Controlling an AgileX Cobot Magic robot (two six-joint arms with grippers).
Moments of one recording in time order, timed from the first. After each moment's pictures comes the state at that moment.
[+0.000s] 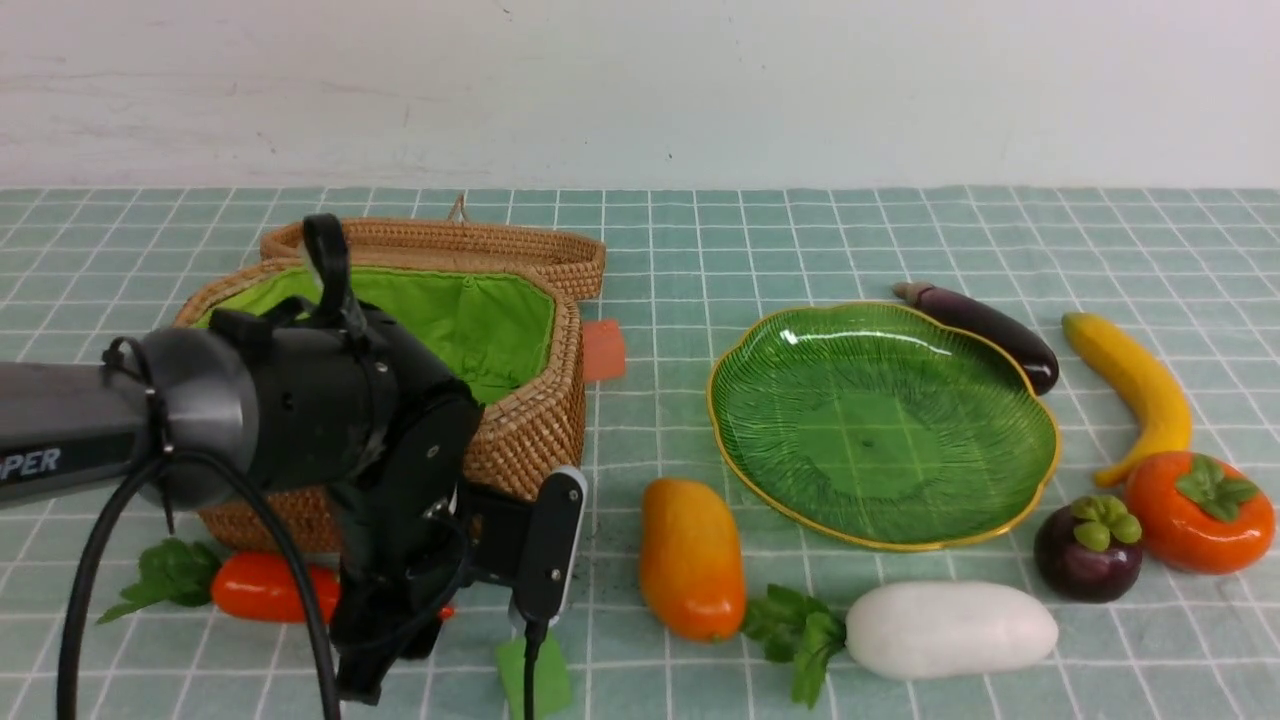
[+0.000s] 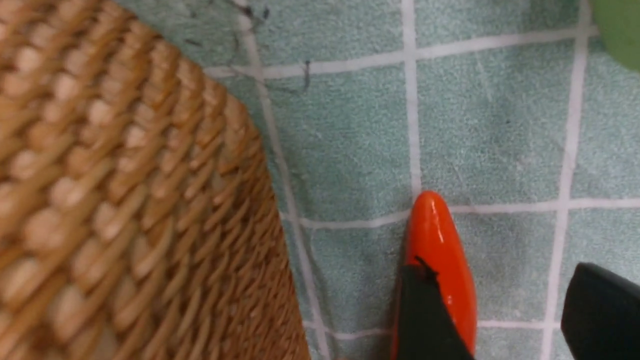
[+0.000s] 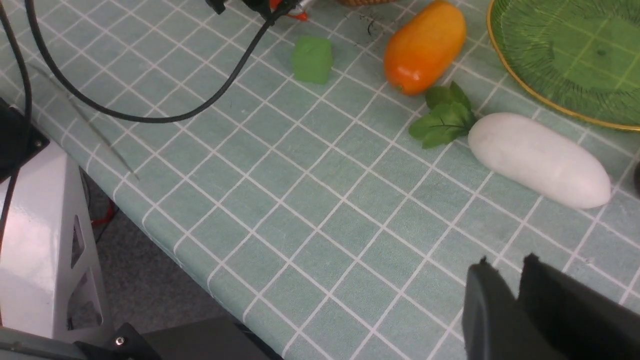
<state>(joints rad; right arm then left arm) 0.31 0.44 -0.90 0.42 1.27 -0.34 -0.53 1.79 -1.08 0.31 0.78 0.96</state>
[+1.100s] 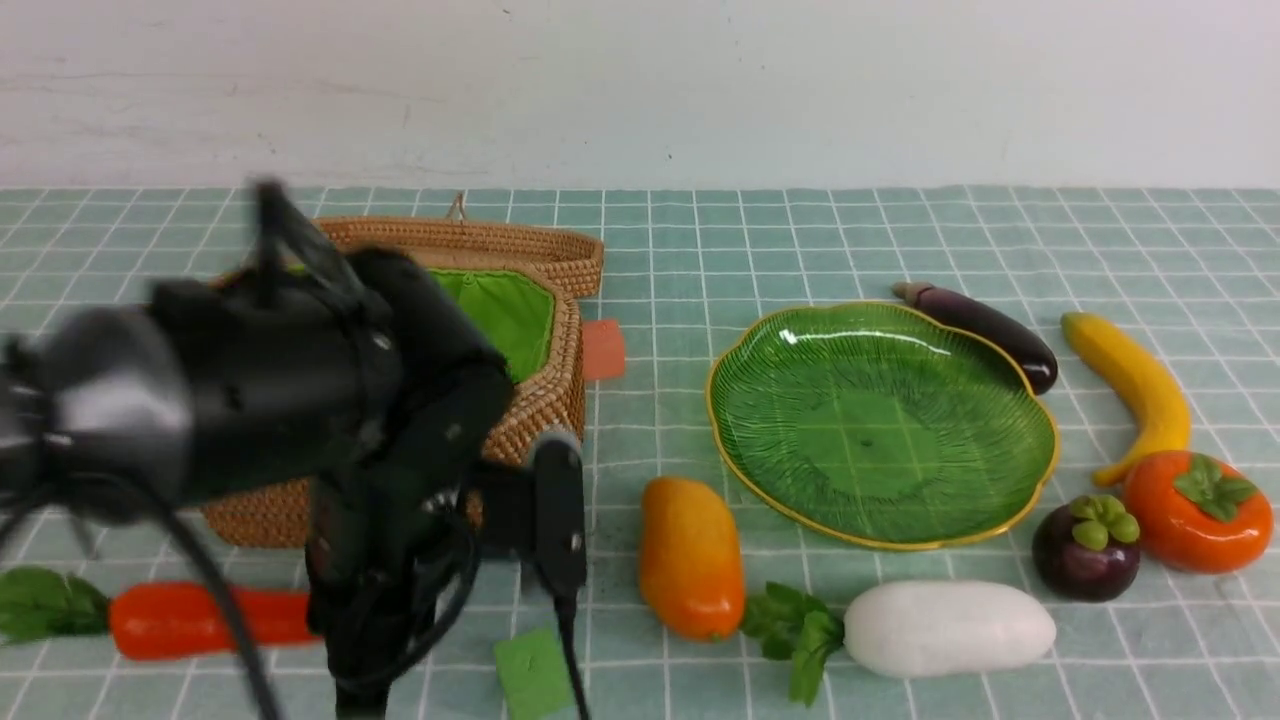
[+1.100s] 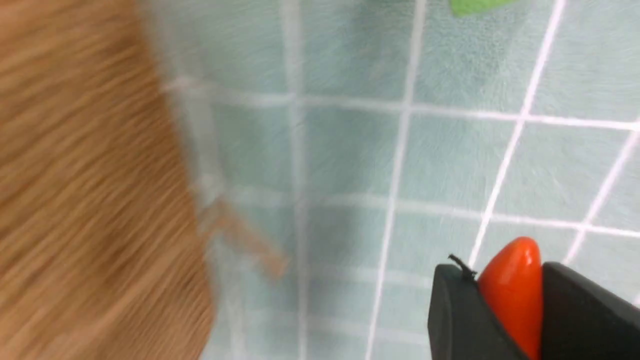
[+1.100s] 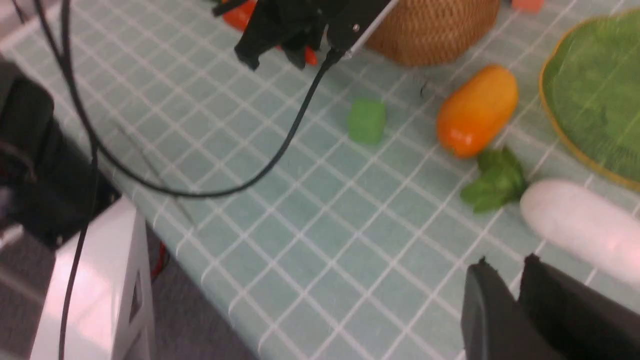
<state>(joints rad) 0.31 0.44 -0.90 0.55 1.12 -0.37 -0.68 1.59 -1.16 0.37 1.10 0.59</state>
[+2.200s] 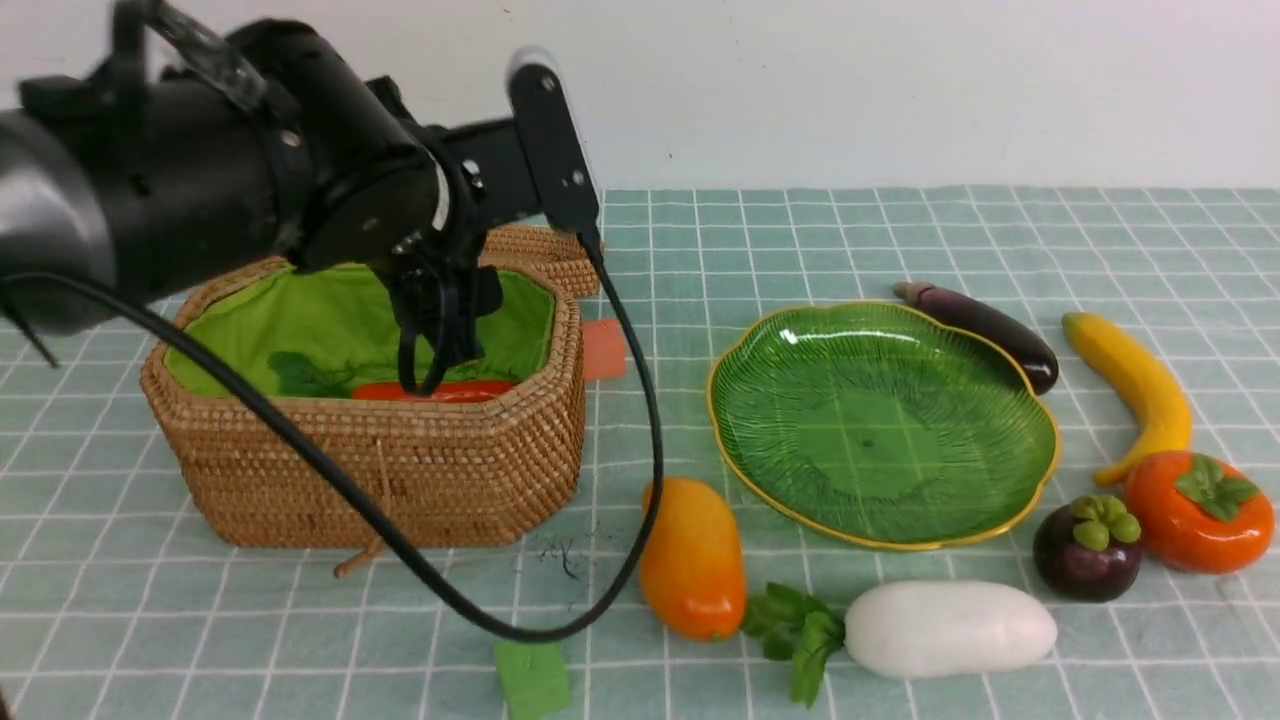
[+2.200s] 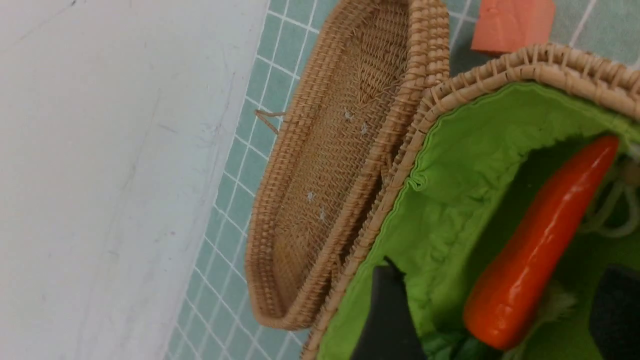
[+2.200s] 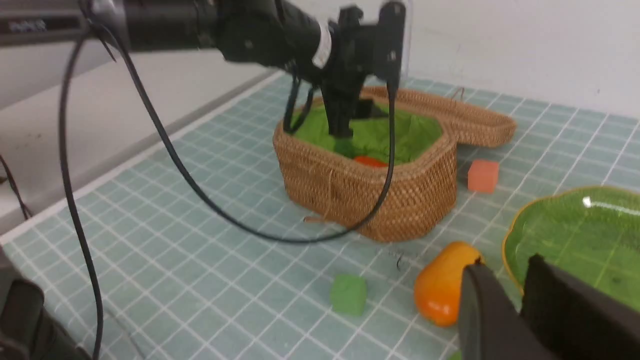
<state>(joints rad) 0.31 0.45 -0.90 0.62 0.89 -0.37 -0.52 1.63 -1.38 0.59 0.63 0.30</state>
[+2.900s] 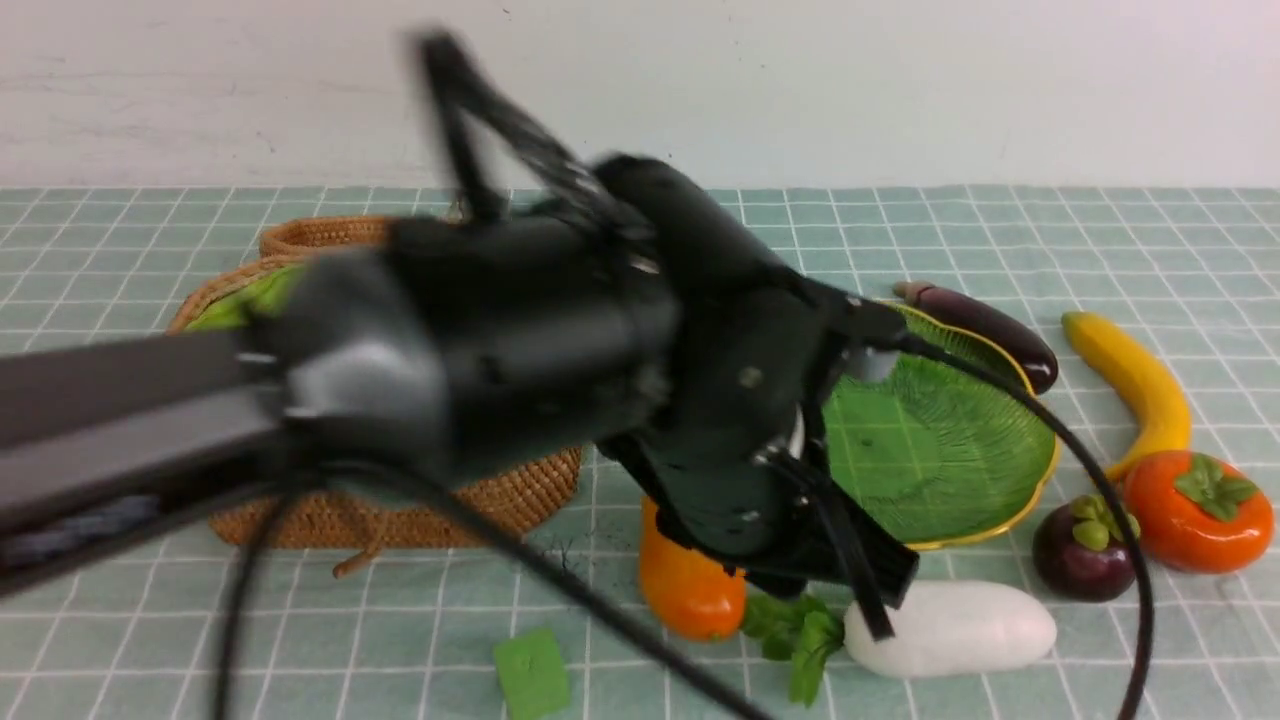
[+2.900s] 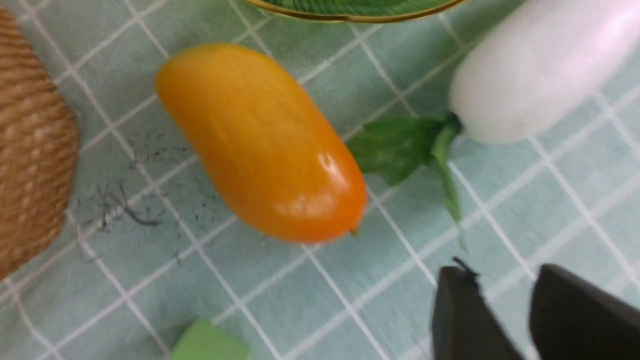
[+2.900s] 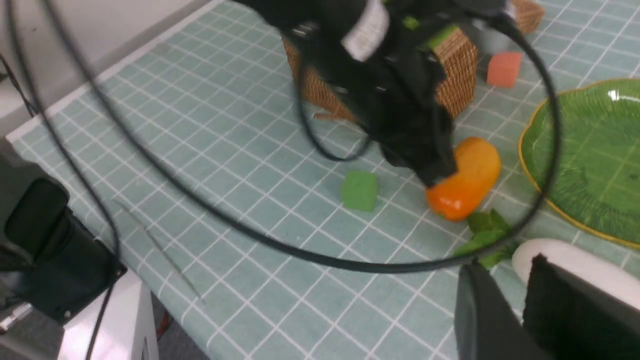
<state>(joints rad) 0.31 0.47 -0.96 0.56 1.13 -0.31 -0.91 1.81 -1.51 0.17 0.90 -0.42</state>
